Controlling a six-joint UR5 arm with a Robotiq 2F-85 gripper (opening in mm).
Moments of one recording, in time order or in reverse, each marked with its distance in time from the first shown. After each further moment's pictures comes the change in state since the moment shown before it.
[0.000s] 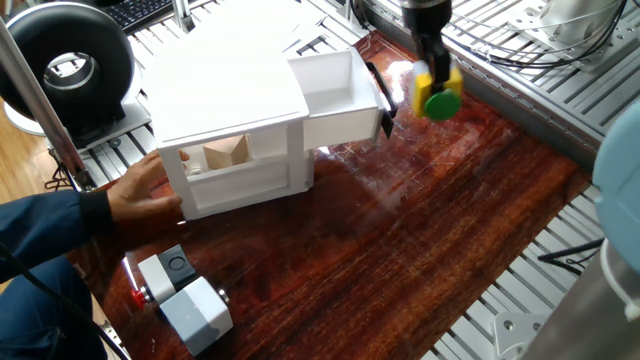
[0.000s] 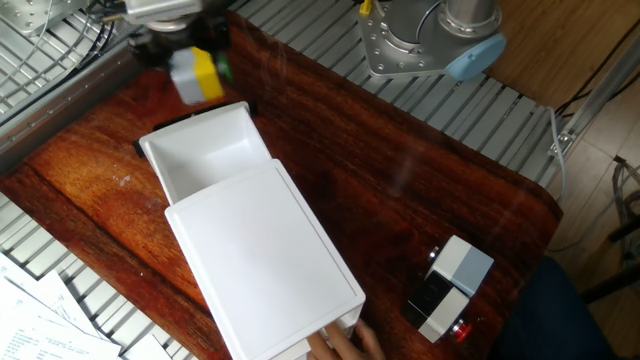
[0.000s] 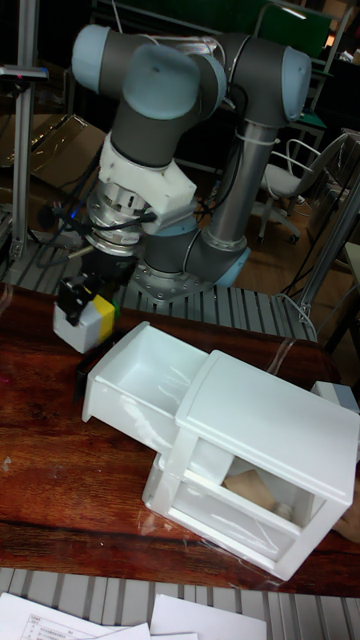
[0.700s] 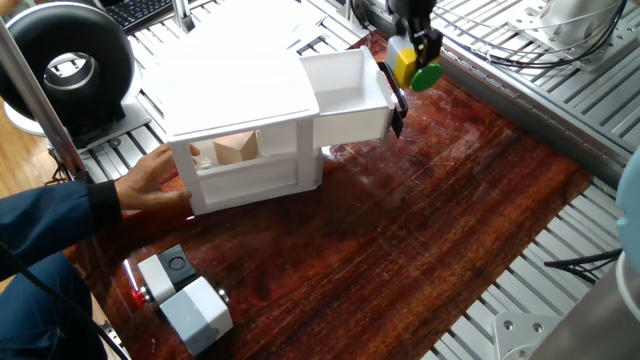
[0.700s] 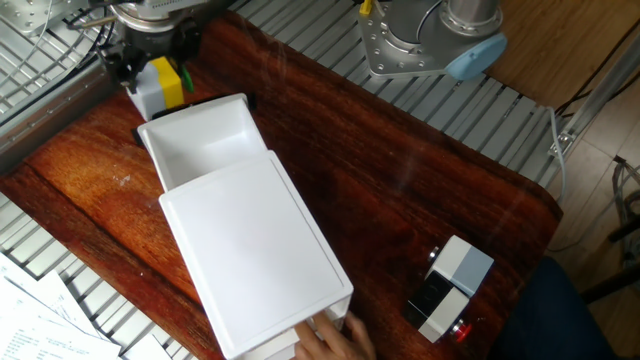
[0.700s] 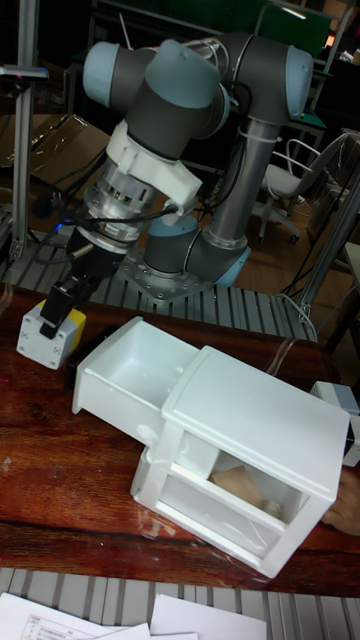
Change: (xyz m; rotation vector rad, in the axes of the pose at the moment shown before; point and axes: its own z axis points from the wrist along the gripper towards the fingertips) arm 0.011 -0.065 -0.019 0.248 0.089 -0.292
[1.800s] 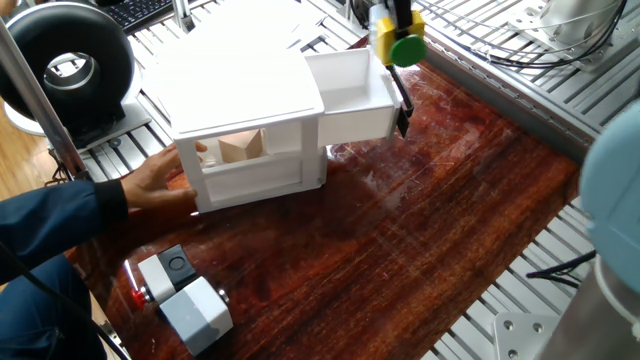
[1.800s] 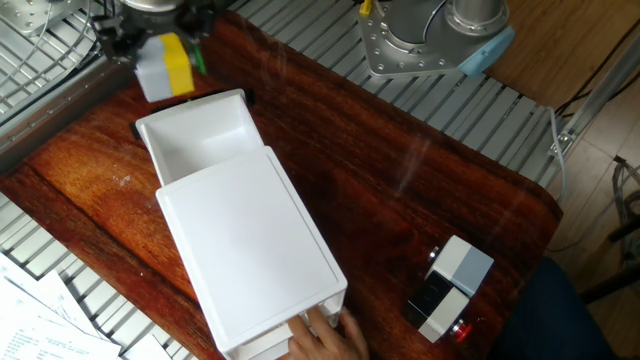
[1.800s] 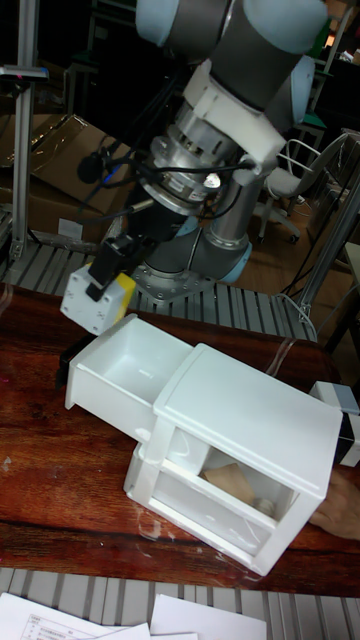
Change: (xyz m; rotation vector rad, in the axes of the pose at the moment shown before) arm -0.015 -0.015 -0.090 0.004 0.098 0.068
